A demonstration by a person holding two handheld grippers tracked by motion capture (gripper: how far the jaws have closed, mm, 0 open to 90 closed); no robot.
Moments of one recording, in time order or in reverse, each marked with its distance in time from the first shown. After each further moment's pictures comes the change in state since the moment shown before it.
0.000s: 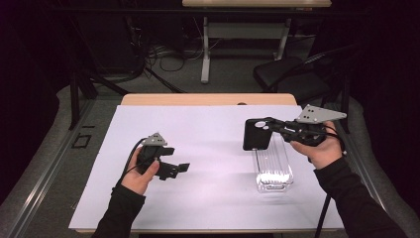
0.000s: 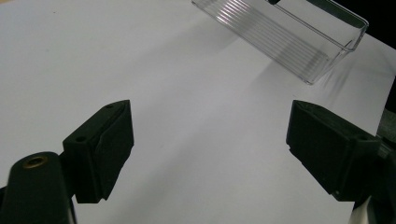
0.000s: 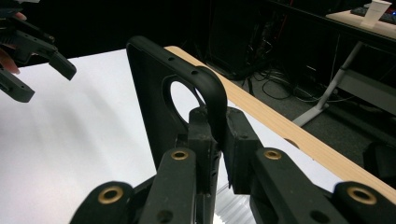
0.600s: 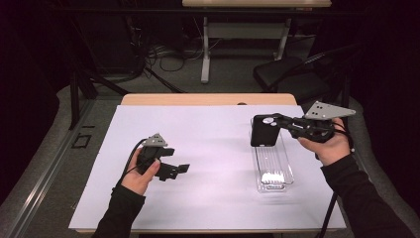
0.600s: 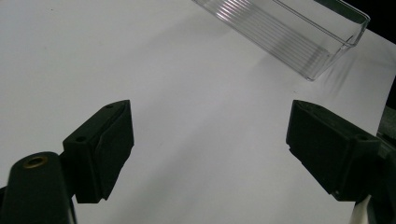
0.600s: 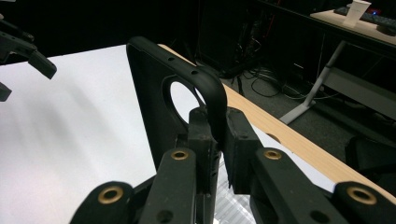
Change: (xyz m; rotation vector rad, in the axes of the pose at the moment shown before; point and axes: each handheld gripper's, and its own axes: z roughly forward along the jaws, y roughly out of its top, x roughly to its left) left arm 0.000 -0.002 0.001 0.009 -0.004 0.006; right arm -0.017 -0.001 -0.011 0.003 -0.041 0.001
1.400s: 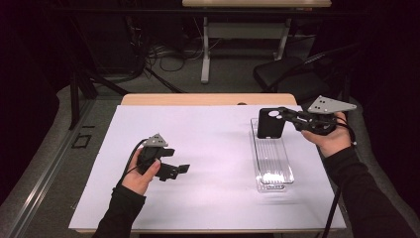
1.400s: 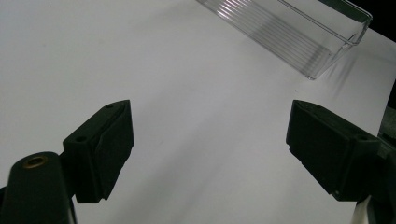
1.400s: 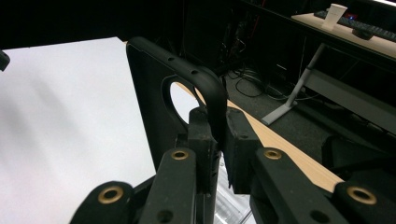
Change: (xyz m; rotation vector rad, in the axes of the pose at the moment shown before) left arm 0.001 -0.001 0.001 0.000 0.001 -0.008; right arm -0.030 -0.009 0.010 -0.003 -0.052 -0.031
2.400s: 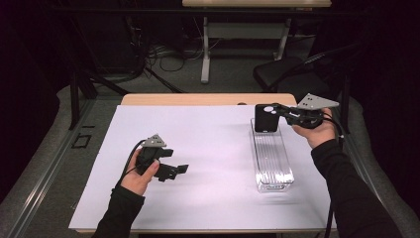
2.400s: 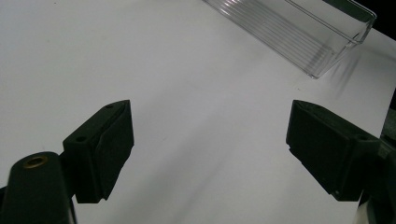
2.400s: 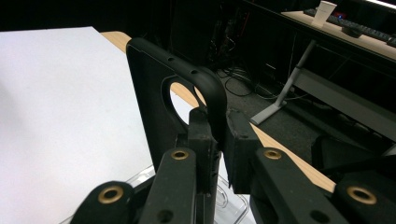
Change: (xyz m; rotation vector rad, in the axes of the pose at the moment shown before) left arm 0.002 -0.004 0.001 -0.001 0.008 -0.007; right arm -0.022 -0.025 0.046 -0.001 -0.041 -0.022
